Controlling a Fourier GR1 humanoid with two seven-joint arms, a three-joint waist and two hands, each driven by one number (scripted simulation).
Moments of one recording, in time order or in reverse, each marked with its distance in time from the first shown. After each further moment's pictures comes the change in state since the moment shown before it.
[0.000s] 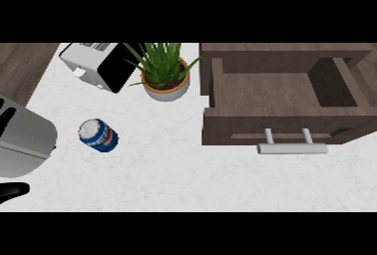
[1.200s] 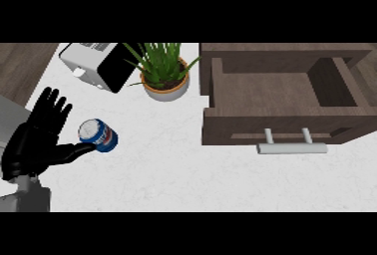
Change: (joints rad) left arm -0.108 -0.087 -0.102 0.455 -0.160 0.021 -0.278; right arm 0.033 0.030 -0.189 -0.005 -0.105 0.184 0.018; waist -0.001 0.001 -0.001
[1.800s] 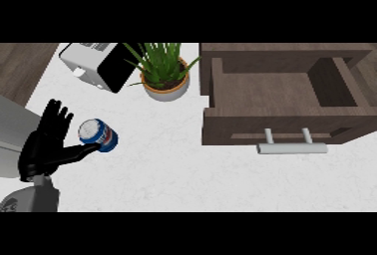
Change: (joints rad) left arm -0.019 0.015 0.043 0.282 -0.041 -0.004 -0.234; right arm -0.004 0.015 -0.077 0.009 -0.037 0.064 0.025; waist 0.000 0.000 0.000
